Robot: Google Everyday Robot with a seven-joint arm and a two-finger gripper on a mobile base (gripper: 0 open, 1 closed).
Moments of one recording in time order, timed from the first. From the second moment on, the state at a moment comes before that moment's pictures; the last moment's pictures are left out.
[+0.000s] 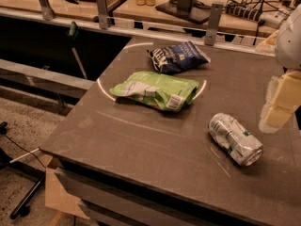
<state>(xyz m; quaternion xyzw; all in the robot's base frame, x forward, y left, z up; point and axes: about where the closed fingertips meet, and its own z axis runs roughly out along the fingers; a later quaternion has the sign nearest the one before) 0.438 -0.217 0.976 -0.60 0.78 -0.03 0.16</state>
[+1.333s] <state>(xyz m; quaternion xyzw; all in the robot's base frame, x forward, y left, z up) 0.459 -0.197 0.987 -0.54 0.83 -0.09 0.09</state>
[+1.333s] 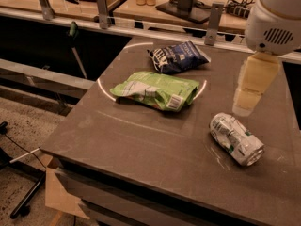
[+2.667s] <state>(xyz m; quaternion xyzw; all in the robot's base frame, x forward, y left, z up) 0.439 -0.218 0.919 -0.22 0.97 -0.02 0.05</state>
